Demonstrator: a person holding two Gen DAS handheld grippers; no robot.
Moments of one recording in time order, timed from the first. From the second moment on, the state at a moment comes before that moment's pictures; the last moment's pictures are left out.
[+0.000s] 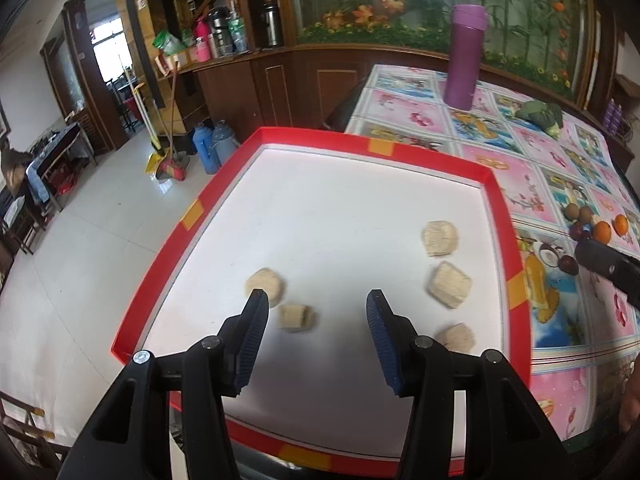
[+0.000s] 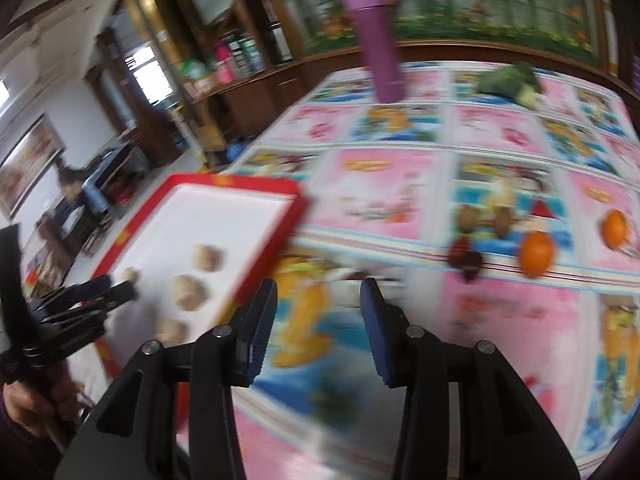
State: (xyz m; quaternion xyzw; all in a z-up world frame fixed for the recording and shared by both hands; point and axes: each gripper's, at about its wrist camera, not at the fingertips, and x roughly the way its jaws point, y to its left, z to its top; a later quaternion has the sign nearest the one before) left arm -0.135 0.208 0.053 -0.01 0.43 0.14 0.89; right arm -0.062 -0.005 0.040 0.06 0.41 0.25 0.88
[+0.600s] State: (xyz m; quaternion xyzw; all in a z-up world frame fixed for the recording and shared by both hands) left arm -0.055 0.067 0.067 0.06 0.43 -0.02 0.90; right arm -0.005 -0.100 0.021 0.05 0.41 0.13 0.90
